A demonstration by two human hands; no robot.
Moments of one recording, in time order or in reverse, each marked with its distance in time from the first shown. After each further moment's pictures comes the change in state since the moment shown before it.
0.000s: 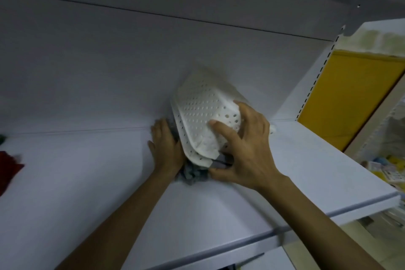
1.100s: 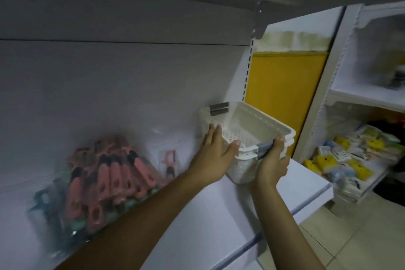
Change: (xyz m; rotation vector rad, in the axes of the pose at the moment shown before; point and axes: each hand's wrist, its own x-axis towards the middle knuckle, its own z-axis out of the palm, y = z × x) left_hand -0.037 0.167 0.176 0.036 -0.688 0.356; right_hand -0.091 0.169 -0.032 0.544 0.908 1.781
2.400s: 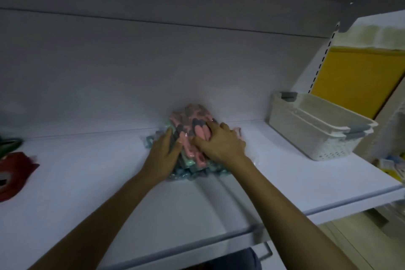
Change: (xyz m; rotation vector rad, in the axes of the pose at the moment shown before) left_hand -0.179 -0.155 -0.144 -0.058 0.393 -0.259; right_hand -0.216 0.033 0.070 -1.167 -1.029 -0.776
